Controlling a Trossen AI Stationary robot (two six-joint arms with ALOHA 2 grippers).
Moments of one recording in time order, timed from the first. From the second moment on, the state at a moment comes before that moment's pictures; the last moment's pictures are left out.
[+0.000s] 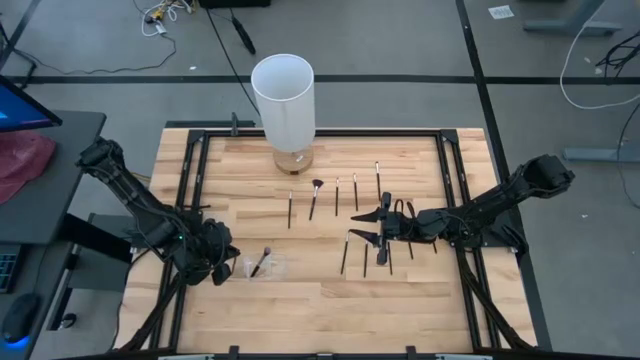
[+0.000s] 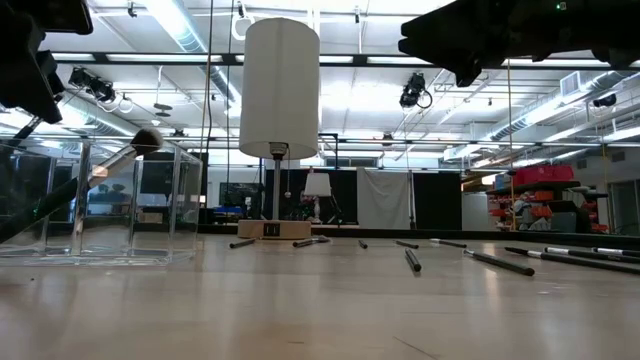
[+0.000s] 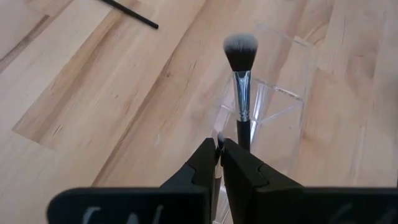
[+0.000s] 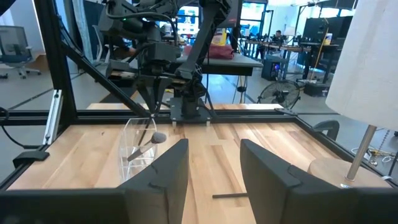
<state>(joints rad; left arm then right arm) -0.82 0.98 0.66 -0.77 -0.56 -1.20 0.35 1.29 0.44 0.83 0.46 -0.04</state>
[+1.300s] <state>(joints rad) -0.82 0.98 0.63 -0.73 -0.57 -1.17 0.35 1.29 0.44 0.83 0.46 -0.04</state>
